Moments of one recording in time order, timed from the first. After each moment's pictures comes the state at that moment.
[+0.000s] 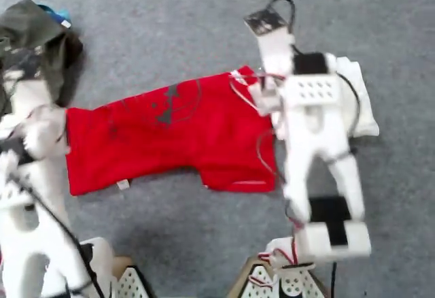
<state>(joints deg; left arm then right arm) -21.2 -38.6 30.8 67.9 -12.8 -5.7 5.9 -5.1 81.0 16.2</state>
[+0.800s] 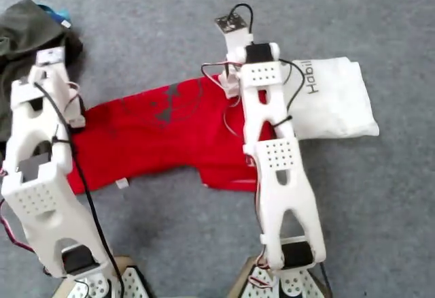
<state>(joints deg) -26.9 31.0 -7.6 68.8 -5.8 -8.5 81.5 -93.1 97.1 11.5</state>
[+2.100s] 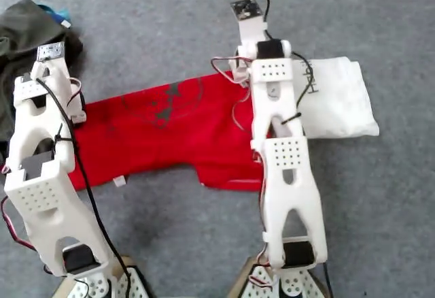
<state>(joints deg) -23.6 29.0 -5.9 65.7 -4.7 -5.7 76.4 -87.8 85.0 10.0</state>
